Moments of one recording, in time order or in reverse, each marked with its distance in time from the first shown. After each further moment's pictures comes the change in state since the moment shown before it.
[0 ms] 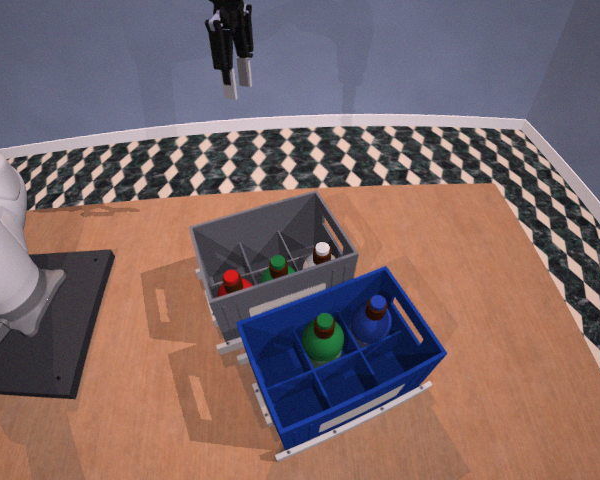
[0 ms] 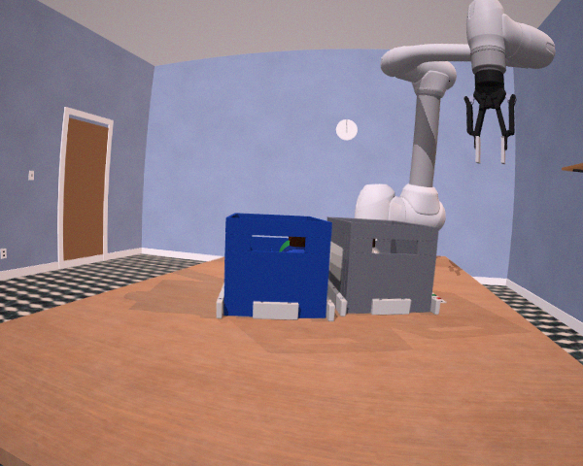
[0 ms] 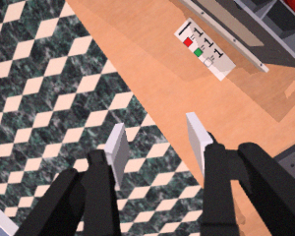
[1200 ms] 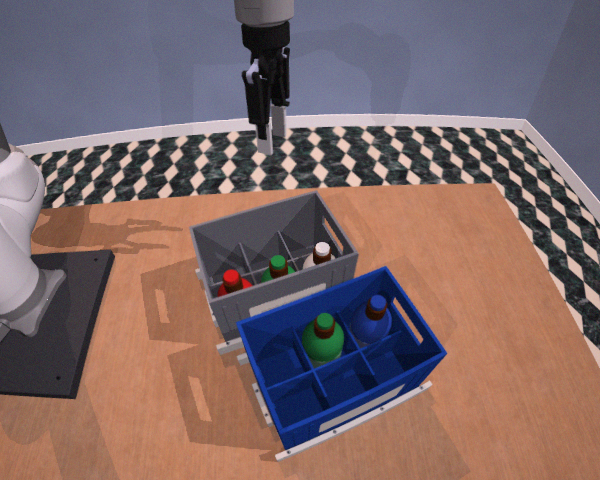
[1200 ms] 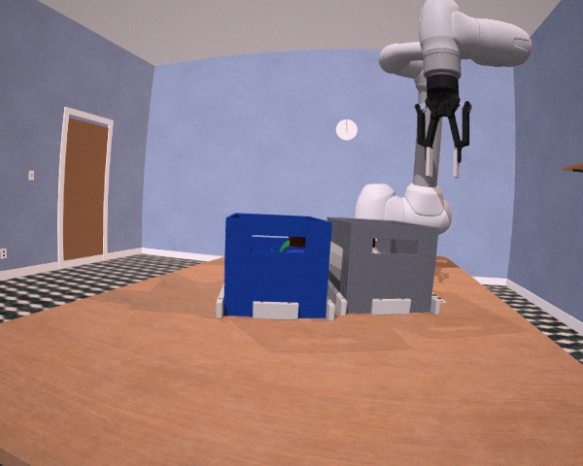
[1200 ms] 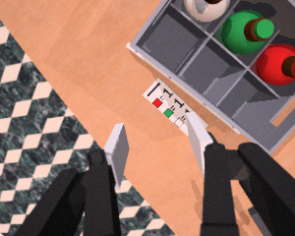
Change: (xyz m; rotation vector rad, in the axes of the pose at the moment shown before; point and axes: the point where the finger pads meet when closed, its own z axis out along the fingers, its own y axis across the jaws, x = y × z) arm 0.120 0.092 0.051 0.000 0.000 0.000
